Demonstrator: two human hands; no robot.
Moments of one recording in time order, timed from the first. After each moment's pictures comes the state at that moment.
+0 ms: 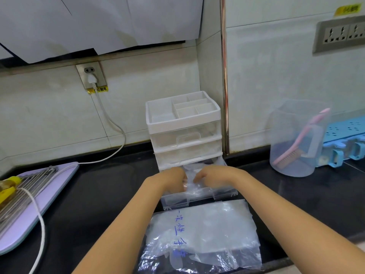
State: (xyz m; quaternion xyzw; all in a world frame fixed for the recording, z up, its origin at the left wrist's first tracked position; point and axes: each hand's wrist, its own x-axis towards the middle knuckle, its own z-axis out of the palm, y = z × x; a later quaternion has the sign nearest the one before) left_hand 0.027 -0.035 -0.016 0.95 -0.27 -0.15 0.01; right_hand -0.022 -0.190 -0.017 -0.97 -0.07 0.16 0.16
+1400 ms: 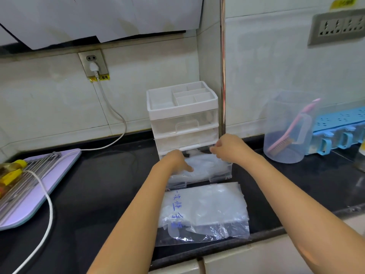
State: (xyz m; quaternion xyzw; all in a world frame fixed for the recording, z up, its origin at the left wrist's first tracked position) left_hand 0.020 -0.050 -0.018 0.97 -0.16 -0.14 0.14; right_hand -0.048 -0.216 0.000 -0.95 0.10 -0.06 0.28
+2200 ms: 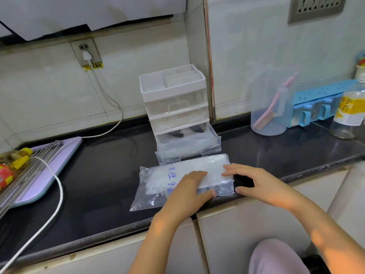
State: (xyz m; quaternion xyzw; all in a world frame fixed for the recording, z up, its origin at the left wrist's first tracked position) left_hand -0.158 -0.027 -0.080 0.90 -0.29 -0.06 0.31; right_hand -0.211 -0.248 -0.100 -0.91 -0.09 -0.05 0.39
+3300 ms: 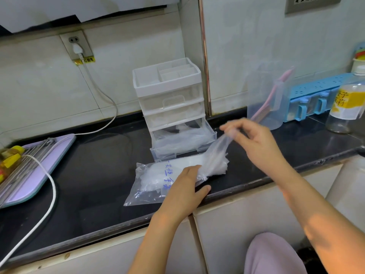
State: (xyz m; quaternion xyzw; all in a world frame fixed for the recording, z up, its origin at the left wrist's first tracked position) left_hand -0.161 -0.031 -0.087 0.91 -0.29 -0.04 0.30; right_hand -0.191 -0.236 -0.038 -0.79 -0.09 -0.30 0.53
